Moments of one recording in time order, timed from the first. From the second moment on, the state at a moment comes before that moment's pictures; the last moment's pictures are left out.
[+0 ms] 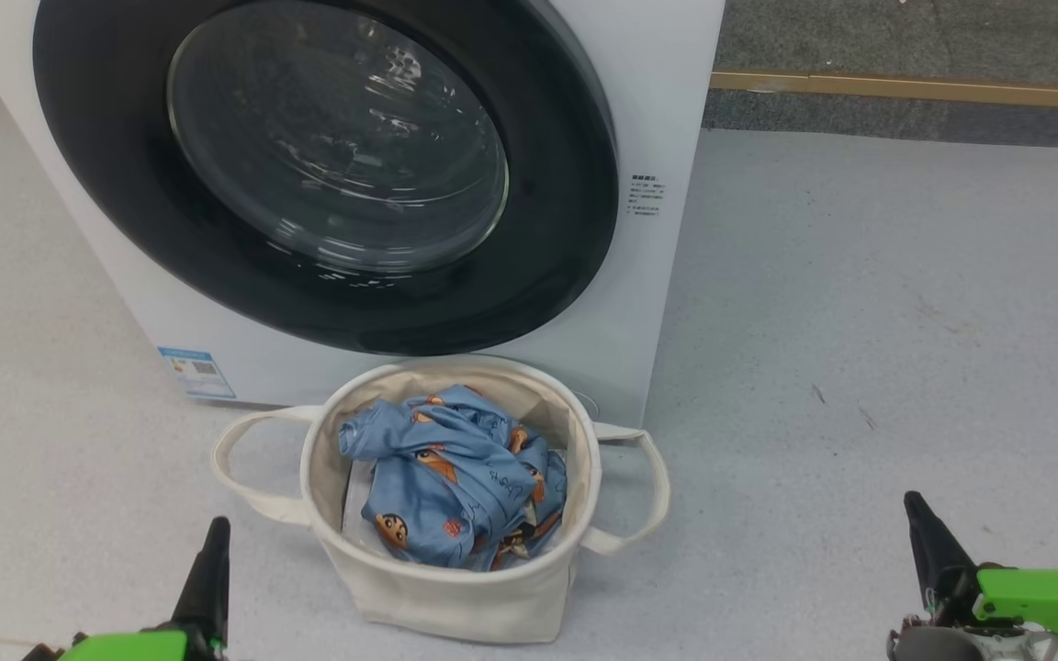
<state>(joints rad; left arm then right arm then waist) -0.05 0.05 0.08 0.28 -1.58 -0.12 0.11 -0.06 -0.06 -0.10 0.28 1.61 0.13 0.08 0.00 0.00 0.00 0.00</state>
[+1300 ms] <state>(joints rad) -0.06 0.05 0.08 0.28 -1.61 -0.12 0.11 -0.06 -0.06 -0.11 0.28 1.63 0.13 0.09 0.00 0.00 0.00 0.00</state>
